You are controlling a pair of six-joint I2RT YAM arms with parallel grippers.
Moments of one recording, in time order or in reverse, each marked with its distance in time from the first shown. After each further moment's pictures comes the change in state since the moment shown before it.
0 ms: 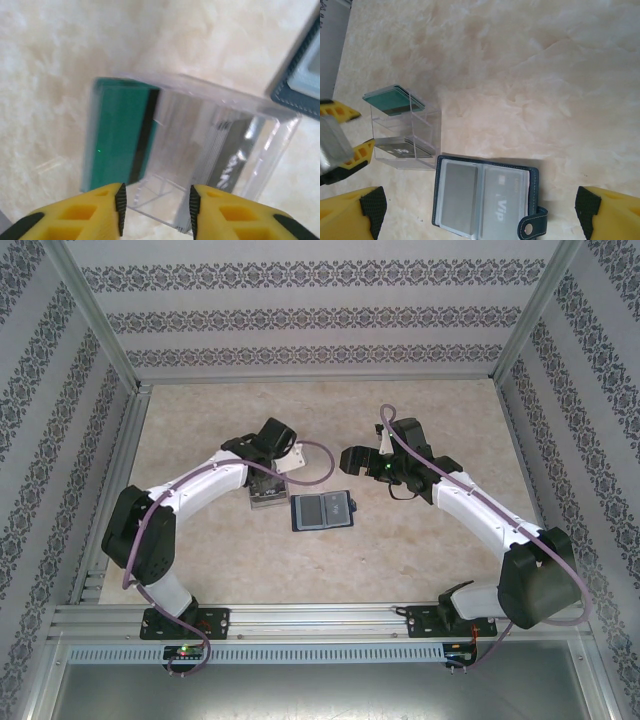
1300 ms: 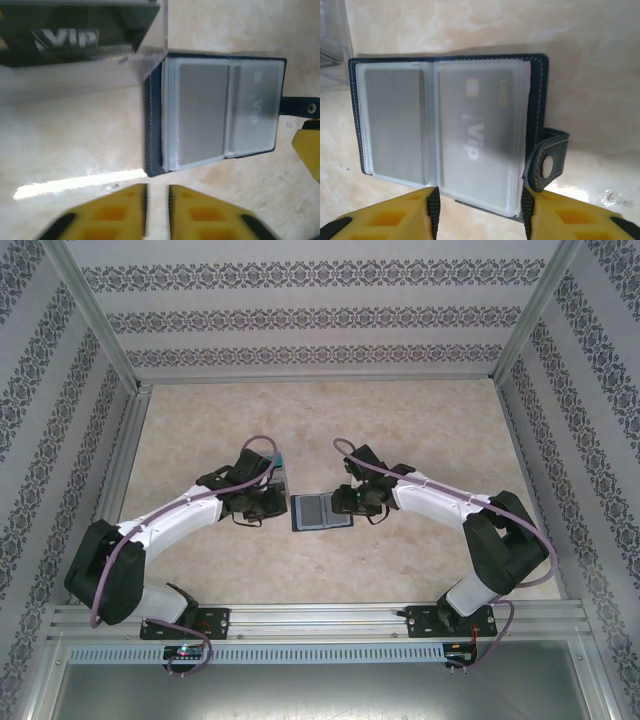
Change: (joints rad) left arm 0.001 -0.258 -0.387 0.173 0.499 -1.373; right arm 0.201 0.228 -0.002 -0.153 0.092 0.056
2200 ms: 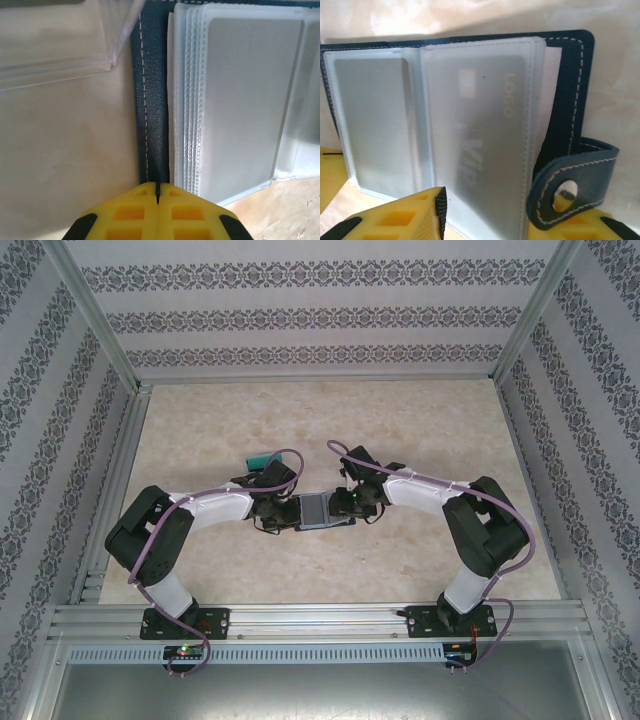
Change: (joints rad) left arm -0.072 0.268 0.019 0.137 0.029 -0.038; right arm -0.014 0.122 0.023 0.042 -0.082 -0.027
